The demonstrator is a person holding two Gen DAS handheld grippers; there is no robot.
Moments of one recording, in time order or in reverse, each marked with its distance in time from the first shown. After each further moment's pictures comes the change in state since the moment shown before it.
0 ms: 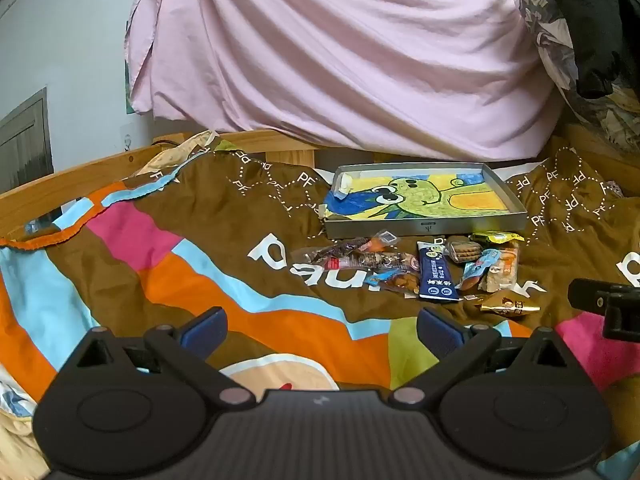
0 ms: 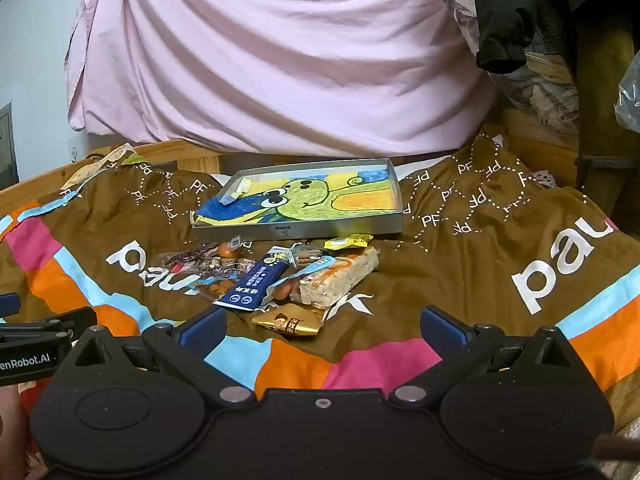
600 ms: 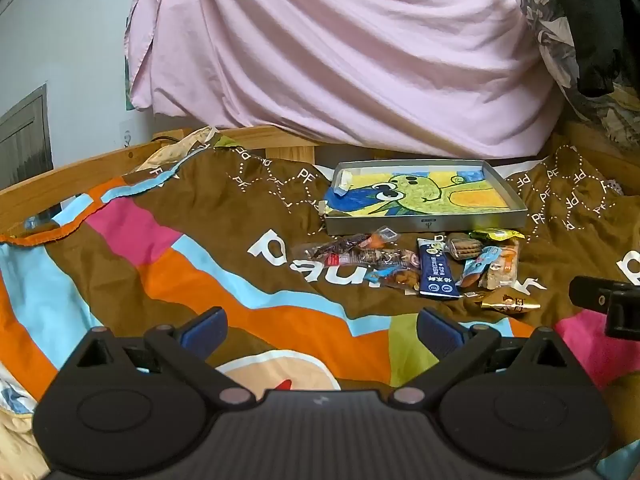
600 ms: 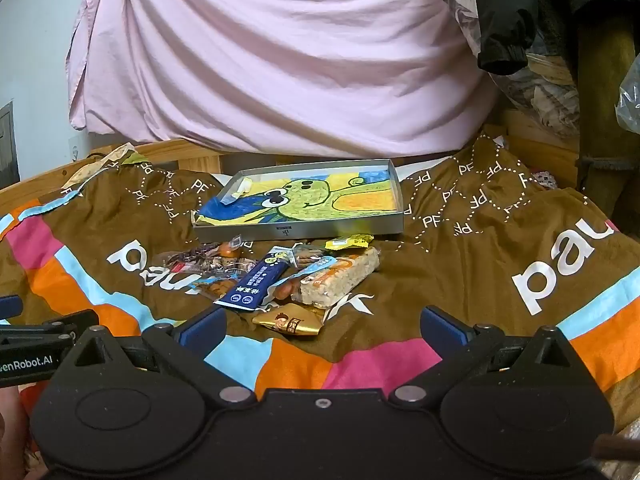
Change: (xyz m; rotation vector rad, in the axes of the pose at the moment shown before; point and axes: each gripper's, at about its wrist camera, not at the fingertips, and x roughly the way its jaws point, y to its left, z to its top) left arm 0.002 0.002 -0.001 -0.008 0.012 -0.006; right arm -0.001 0.001 0.000 -0.004 -0.002 -0.001
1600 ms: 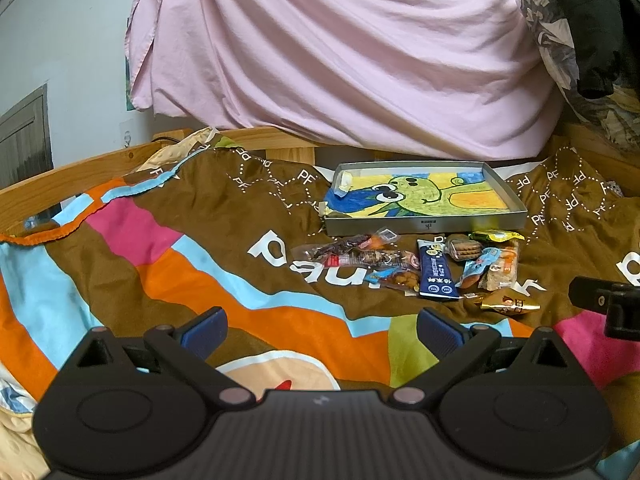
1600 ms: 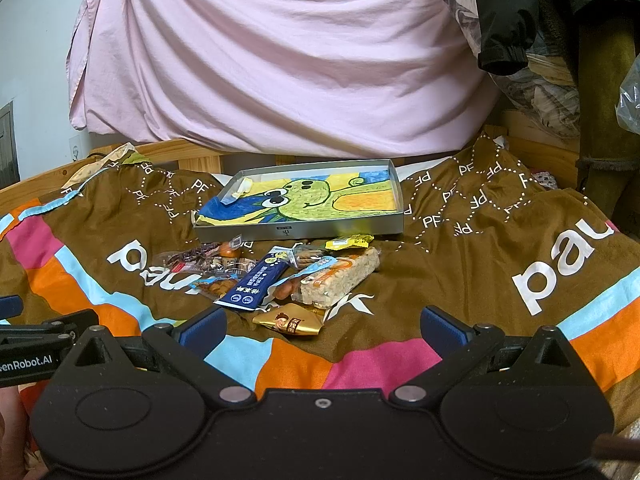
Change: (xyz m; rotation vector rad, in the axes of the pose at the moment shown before) left arm -0.001 0.000 -0.001 -0.001 -0.004 -0.002; right arm 0.000 0.000 0.000 -0.001 -0.001 -0.001
